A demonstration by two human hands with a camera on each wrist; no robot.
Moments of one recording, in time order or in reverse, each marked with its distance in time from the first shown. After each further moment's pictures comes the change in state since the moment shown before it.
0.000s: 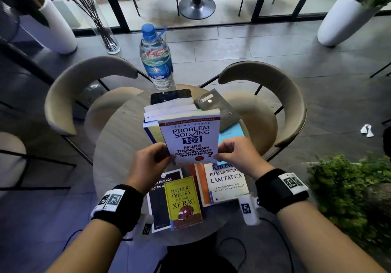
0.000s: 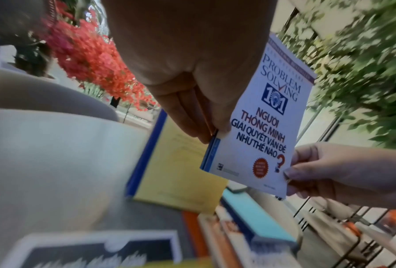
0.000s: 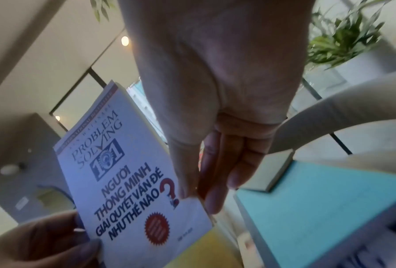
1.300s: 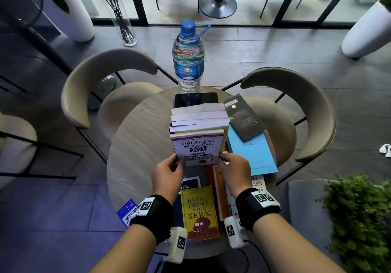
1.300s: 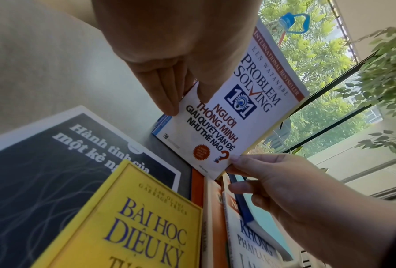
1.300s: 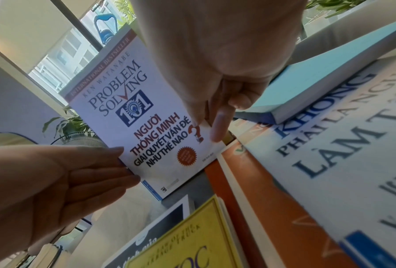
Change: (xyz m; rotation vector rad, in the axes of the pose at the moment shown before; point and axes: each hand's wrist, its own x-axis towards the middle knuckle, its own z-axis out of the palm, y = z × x) left_hand -0.001 -0.055 0.034 -0.243 0.281 -0.417; right_hand 0.048 0.025 0.112 -0.202 0.338 0.097
